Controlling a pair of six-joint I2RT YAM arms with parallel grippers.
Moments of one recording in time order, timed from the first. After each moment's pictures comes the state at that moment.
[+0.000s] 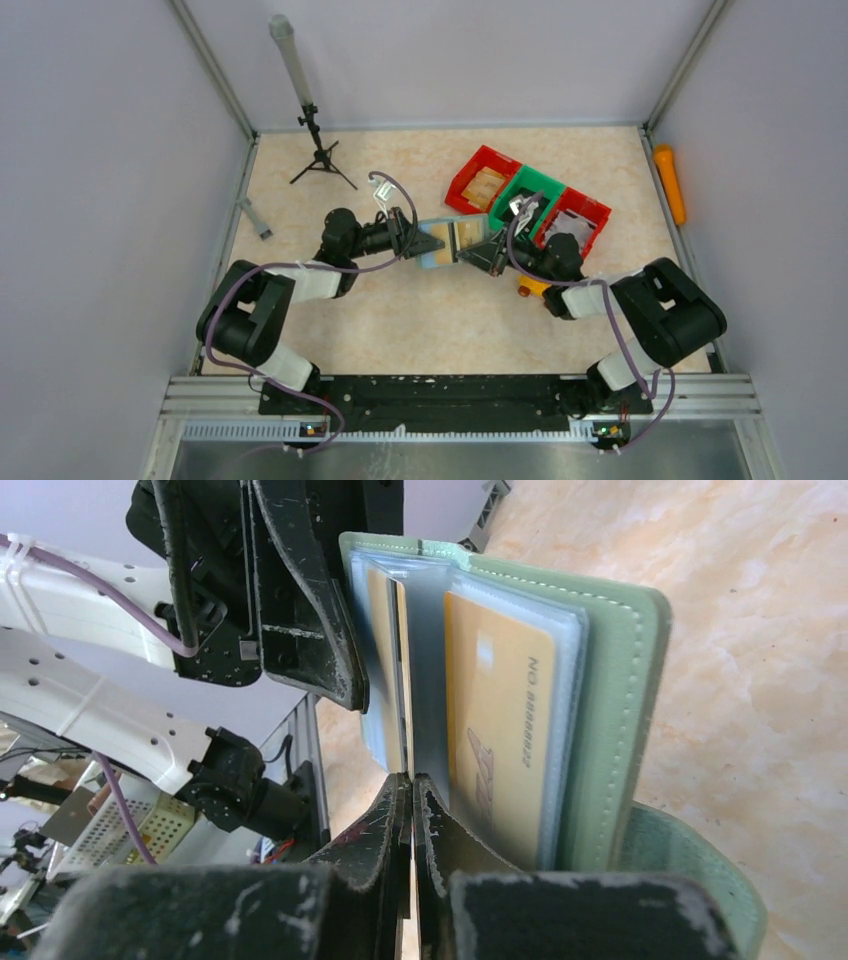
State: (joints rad) left arm -0.40 1.55 0.58 1.03 0.90 -0.91; right arm 0.50 1.53 0.39 1.24 -0.66 0.78
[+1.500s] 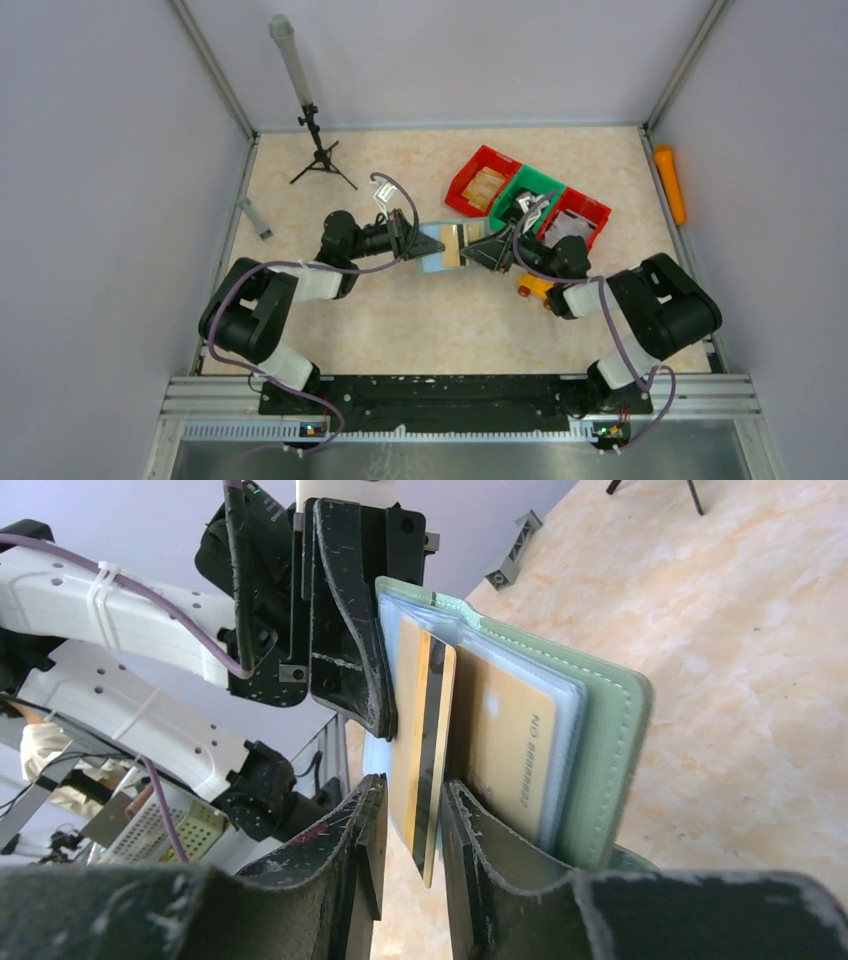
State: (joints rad) left arm -0.40 1.57 0.57 1.10 0.94 -0.98; right arm 0.45 1.56 0.37 1.41 -0.71 0.88
